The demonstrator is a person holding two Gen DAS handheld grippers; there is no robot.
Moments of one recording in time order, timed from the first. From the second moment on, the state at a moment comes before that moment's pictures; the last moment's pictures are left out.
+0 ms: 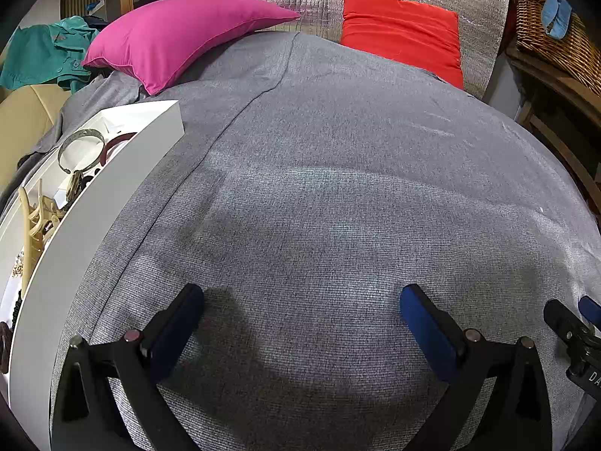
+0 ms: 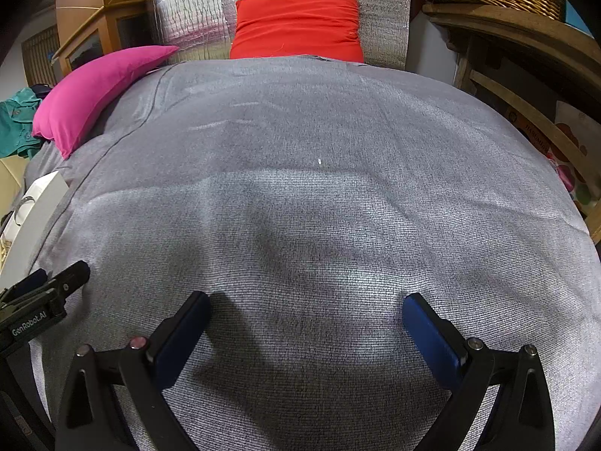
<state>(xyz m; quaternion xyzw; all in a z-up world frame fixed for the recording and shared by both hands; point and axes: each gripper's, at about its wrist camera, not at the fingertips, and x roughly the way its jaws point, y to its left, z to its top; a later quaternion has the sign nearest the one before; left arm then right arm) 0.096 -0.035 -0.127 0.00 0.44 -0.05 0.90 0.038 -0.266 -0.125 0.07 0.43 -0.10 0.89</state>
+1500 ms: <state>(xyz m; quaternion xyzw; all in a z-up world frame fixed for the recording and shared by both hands) 0.097 -0.035 -0.127 0.00 0.44 -0.05 0.90 0.038 -0.265 -0.125 0.07 0.43 -0.10 0.89</state>
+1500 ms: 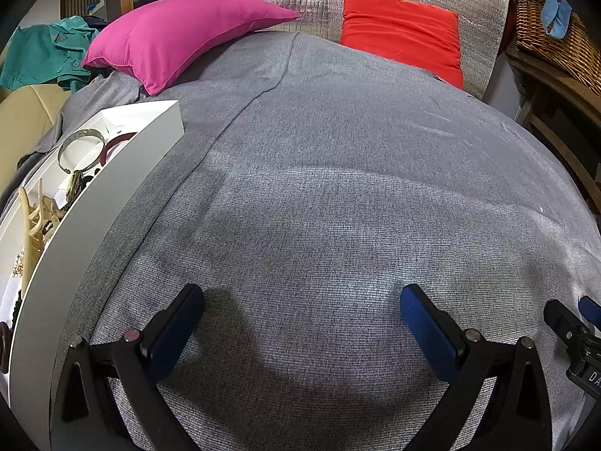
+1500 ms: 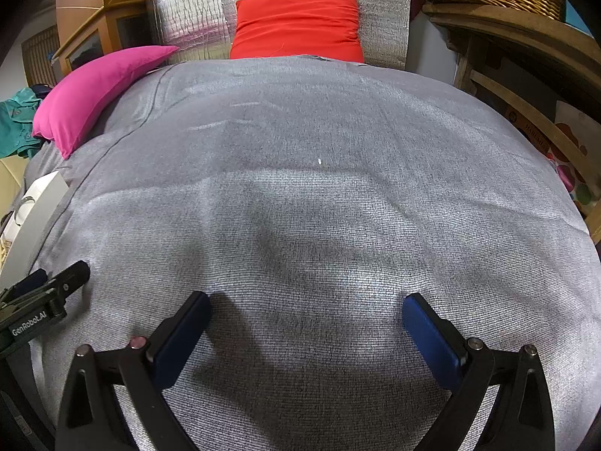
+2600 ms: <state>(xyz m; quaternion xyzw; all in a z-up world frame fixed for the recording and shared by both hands) -0.119 0.118 0.092 0.02 0.31 0.08 0.95 -0.082 -0.109 0.051 0.00 0.27 -0.01 0.96</state>
